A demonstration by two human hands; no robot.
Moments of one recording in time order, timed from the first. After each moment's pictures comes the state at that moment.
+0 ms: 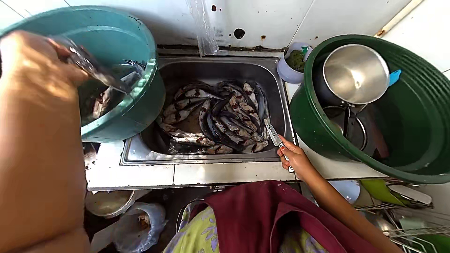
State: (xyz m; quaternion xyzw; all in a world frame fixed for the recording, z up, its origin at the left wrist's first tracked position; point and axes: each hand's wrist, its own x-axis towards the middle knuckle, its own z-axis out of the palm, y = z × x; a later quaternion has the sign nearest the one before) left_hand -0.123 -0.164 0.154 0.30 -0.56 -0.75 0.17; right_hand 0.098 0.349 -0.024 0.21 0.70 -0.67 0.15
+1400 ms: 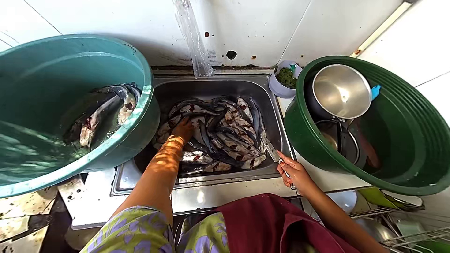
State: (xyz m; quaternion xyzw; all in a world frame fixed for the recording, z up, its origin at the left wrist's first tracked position) left_hand -0.164 -0.048 -0.140 -0.35 -0.89 0.23 -0.19; right_hand 0.100 0.350 -0.021 0.22 0.70 -0.67 0.15
